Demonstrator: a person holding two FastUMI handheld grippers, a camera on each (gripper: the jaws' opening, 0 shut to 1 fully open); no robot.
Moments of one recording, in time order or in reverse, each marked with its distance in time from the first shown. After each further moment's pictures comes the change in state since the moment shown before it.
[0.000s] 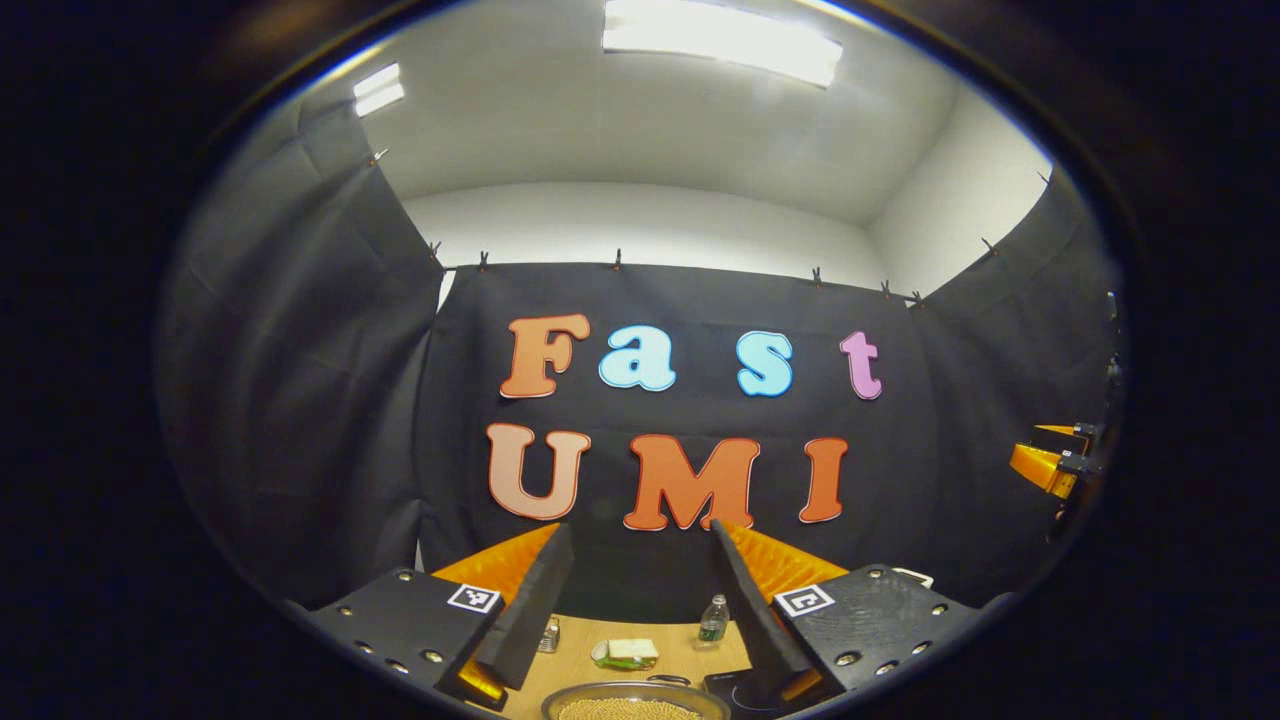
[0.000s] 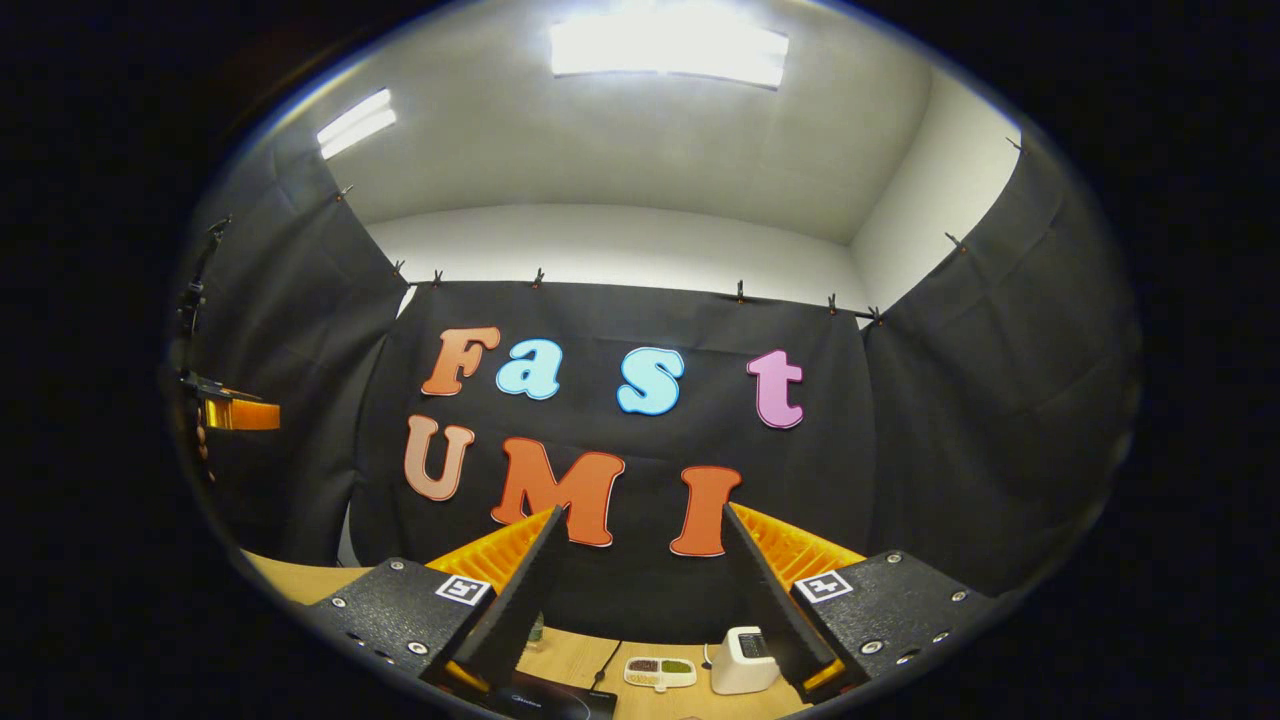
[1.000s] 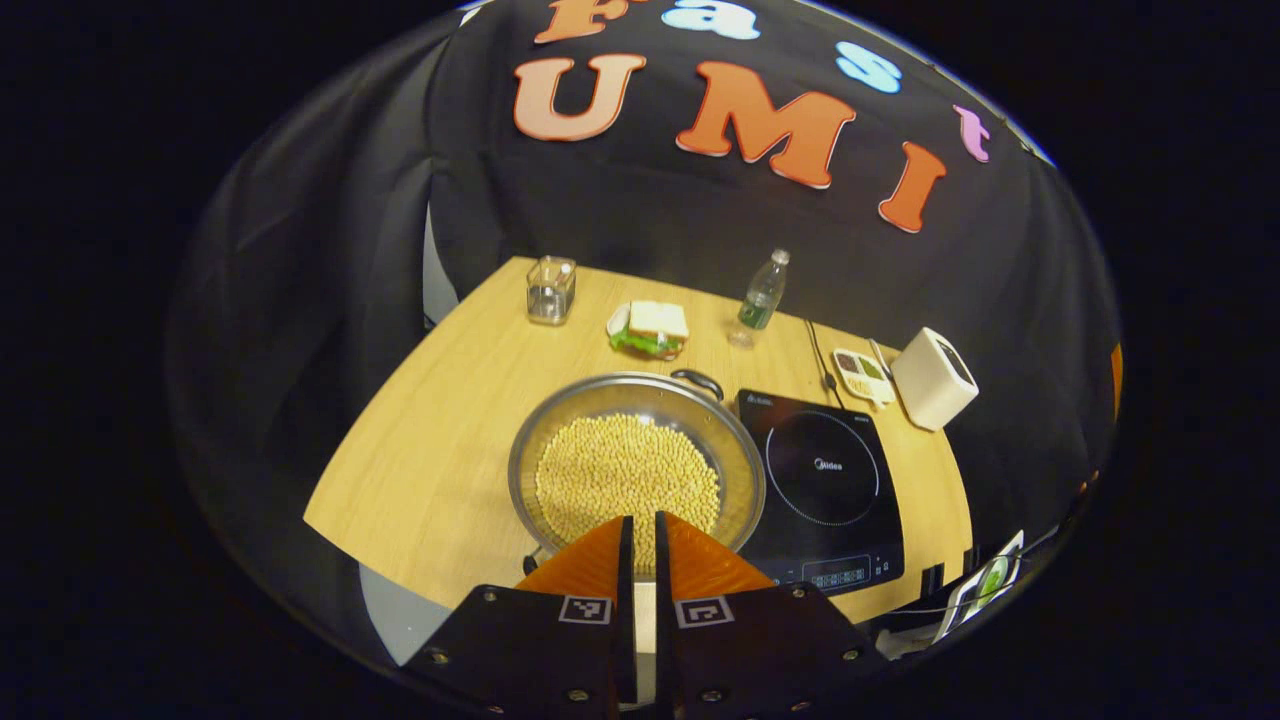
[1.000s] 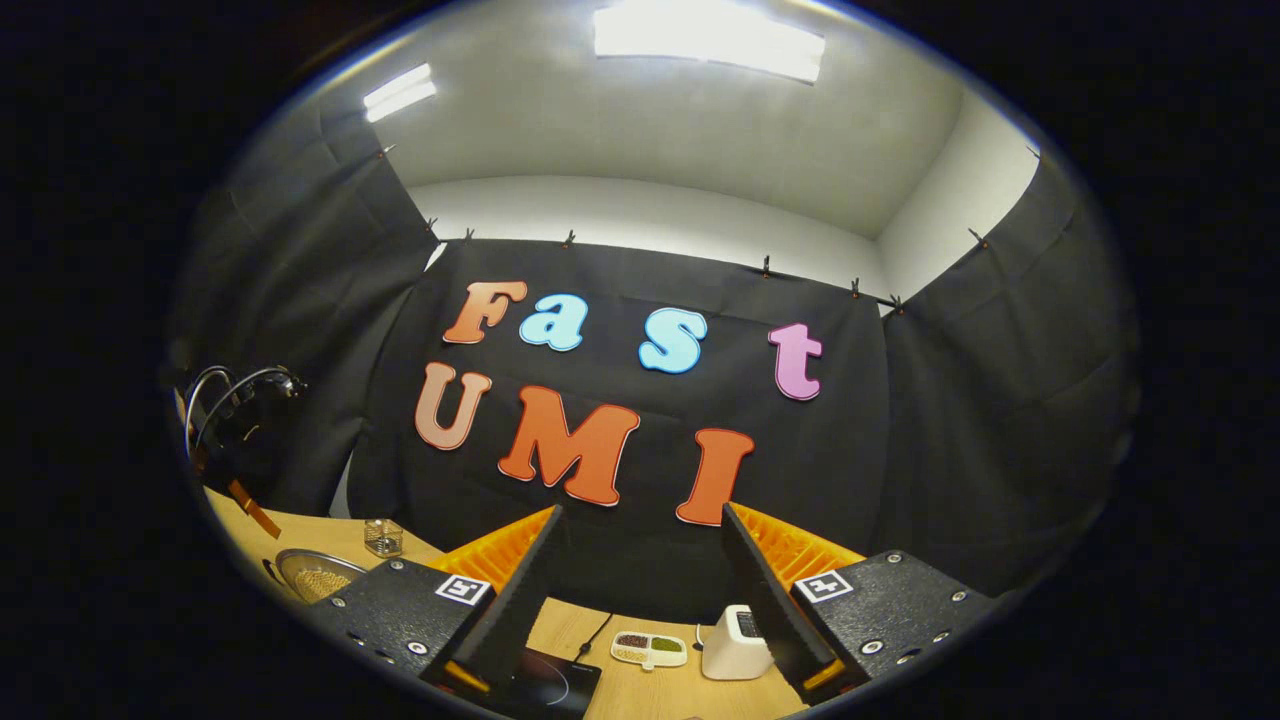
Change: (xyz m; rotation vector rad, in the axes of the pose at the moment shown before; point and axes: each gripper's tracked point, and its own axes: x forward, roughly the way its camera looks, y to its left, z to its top) left arm -0.085 0.012 -0.342 -0.175 1.139 0.137; right arm -0.022 0.011 -0.081 -0.094 0.066 0.050
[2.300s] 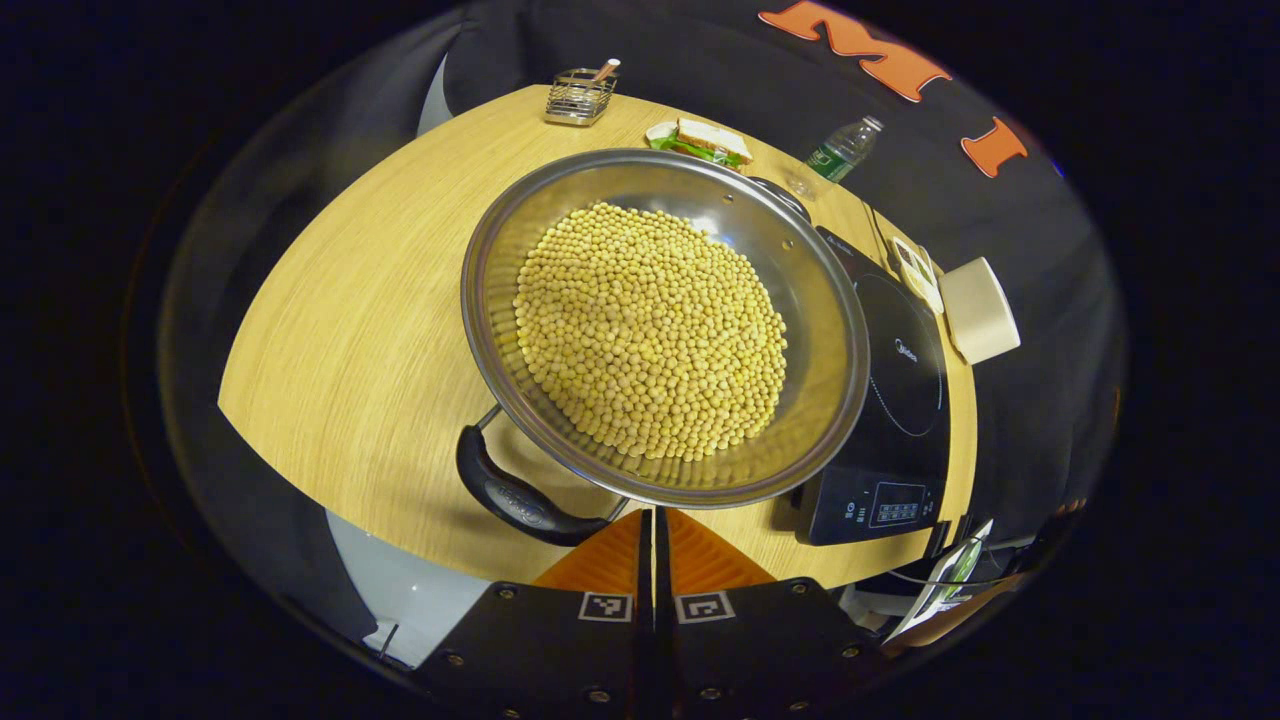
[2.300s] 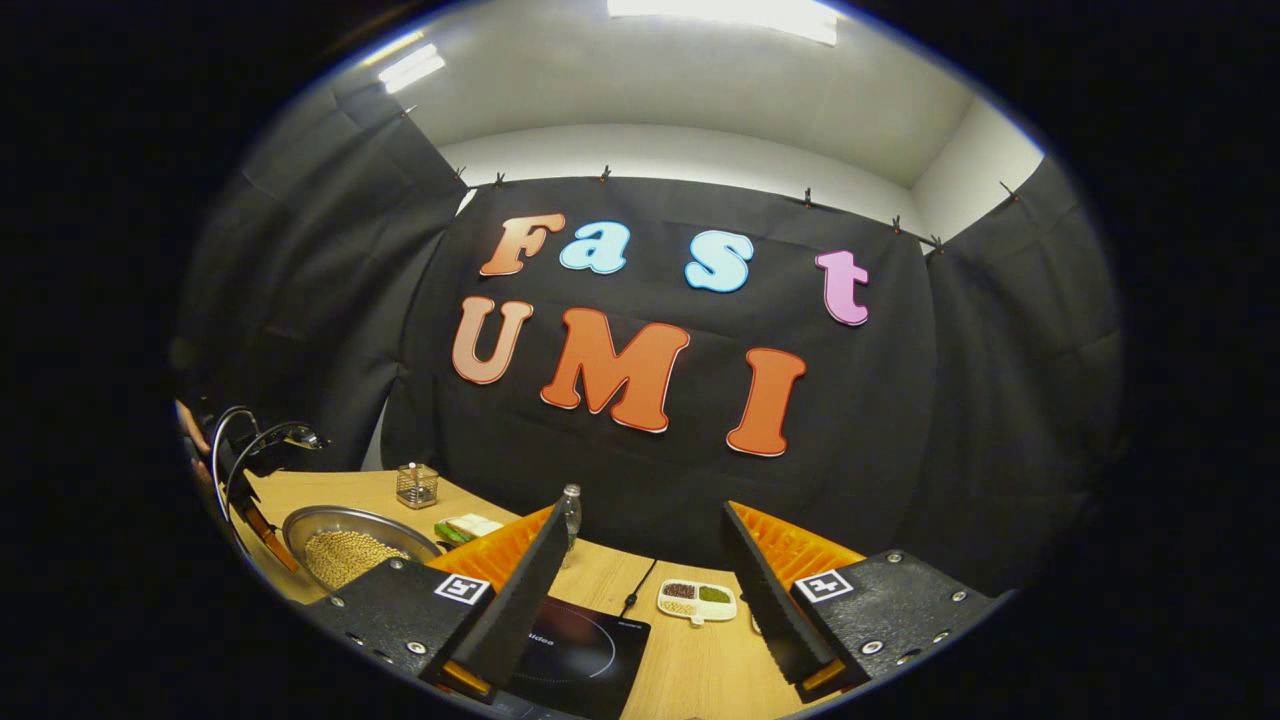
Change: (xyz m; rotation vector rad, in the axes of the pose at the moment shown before) left arm 0.078 0.048 -0.130 -0.114 0.385 0.001; right arm -0.001 0.072 -0.098 0.016 0.188 0.123
